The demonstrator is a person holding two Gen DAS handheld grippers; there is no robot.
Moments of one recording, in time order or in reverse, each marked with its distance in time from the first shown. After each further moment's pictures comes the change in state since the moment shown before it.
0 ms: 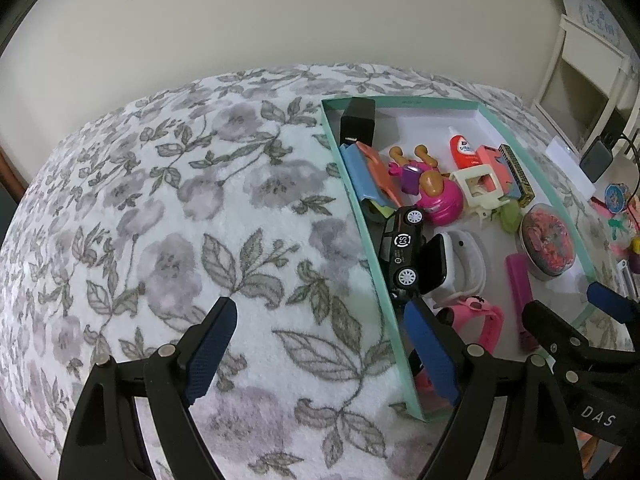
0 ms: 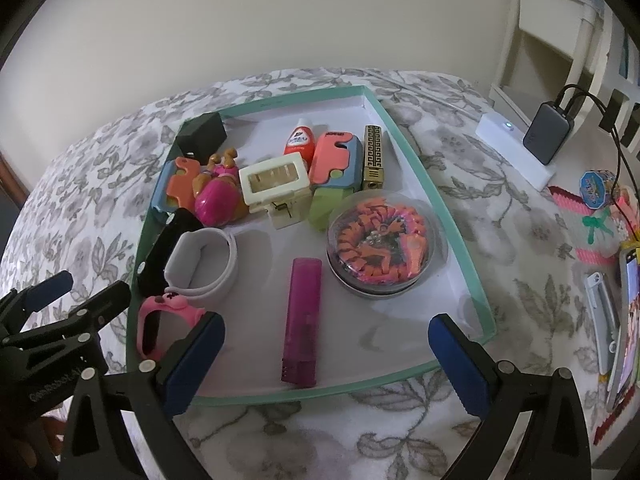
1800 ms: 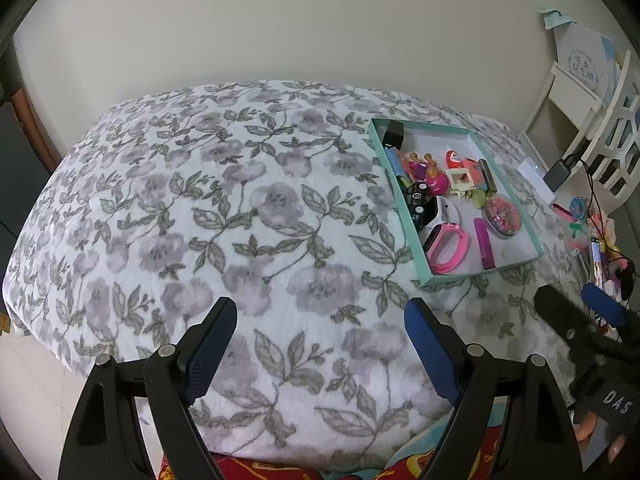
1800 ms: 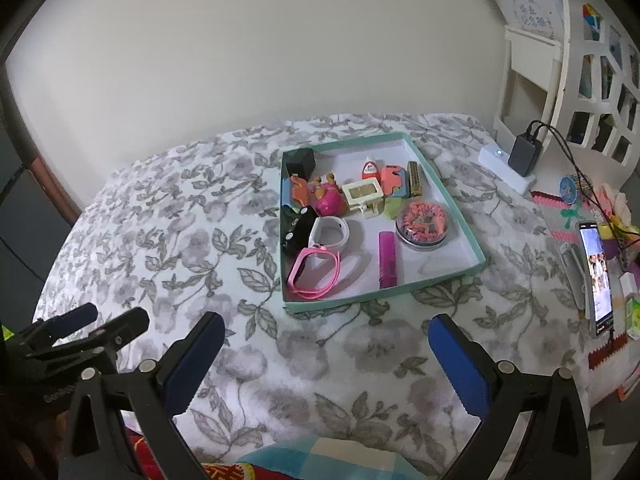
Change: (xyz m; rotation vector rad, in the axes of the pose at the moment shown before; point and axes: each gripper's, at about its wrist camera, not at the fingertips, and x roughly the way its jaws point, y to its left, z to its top) left arm -0.143 0.072 -0.071 -0.102 -0.023 -0.011; right arm -0.149 0.056 -0.059 0.009 -0.124 0.104
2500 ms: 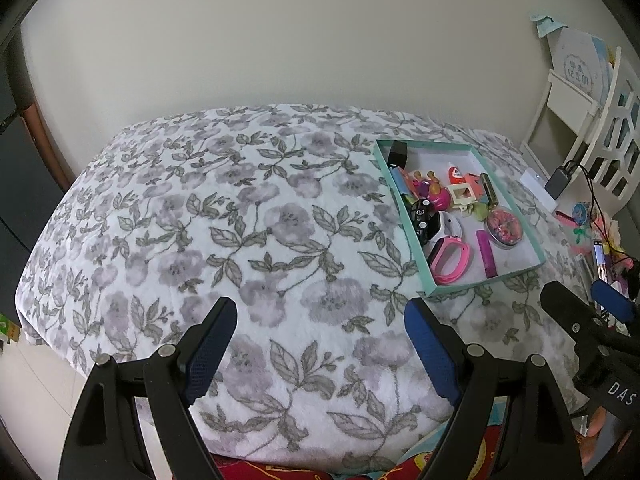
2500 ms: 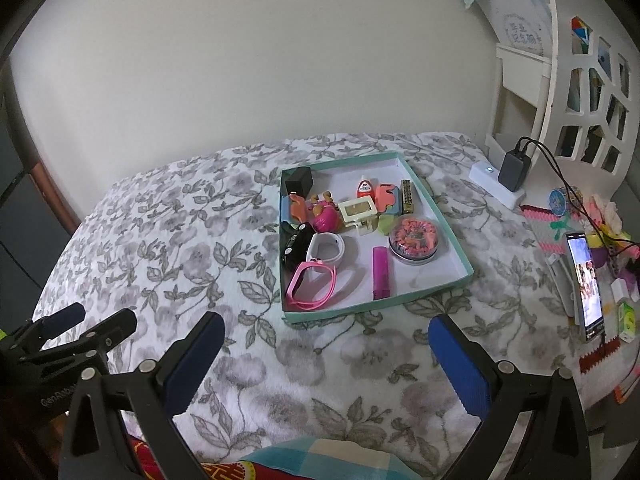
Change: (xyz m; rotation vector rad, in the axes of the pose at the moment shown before) left arm -0.019 -0.002 -0.005 0.017 -0.080 0.044; right arm -0.015 0.001 -0.002 -0.004 -0.057 -0.015
